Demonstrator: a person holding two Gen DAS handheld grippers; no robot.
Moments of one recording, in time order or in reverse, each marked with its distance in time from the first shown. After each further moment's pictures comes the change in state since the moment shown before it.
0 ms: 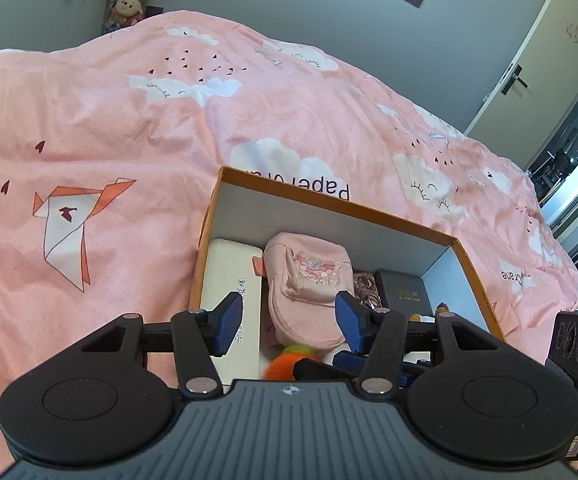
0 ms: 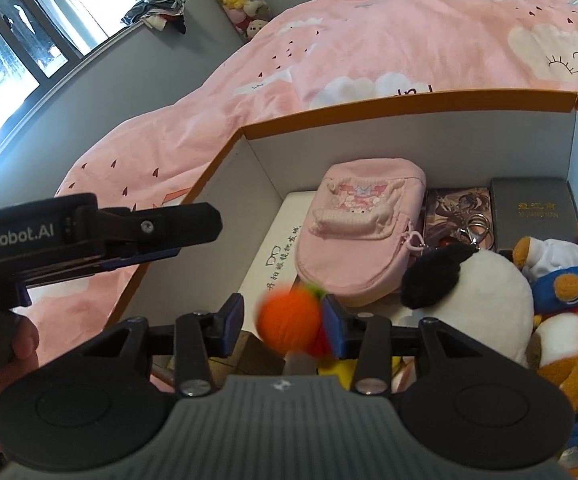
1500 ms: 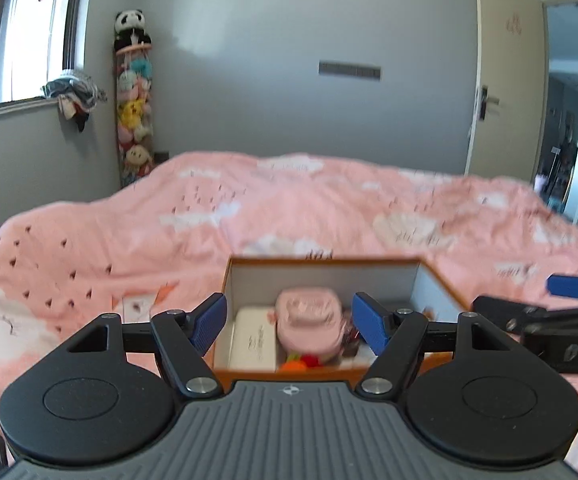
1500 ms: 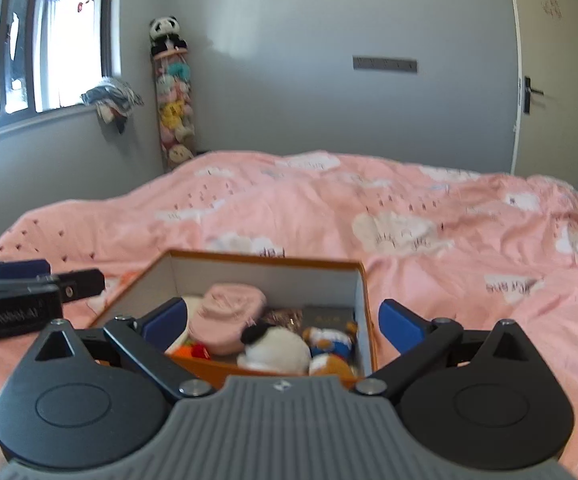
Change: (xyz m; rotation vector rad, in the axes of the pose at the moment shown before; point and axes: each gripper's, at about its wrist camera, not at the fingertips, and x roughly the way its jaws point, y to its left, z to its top) left arm -0.097 -0.075 -0.078 0.289 -0.354 0.180; right arm -0.185 0.039 -0.070 -0.210 -0.442 -0.429
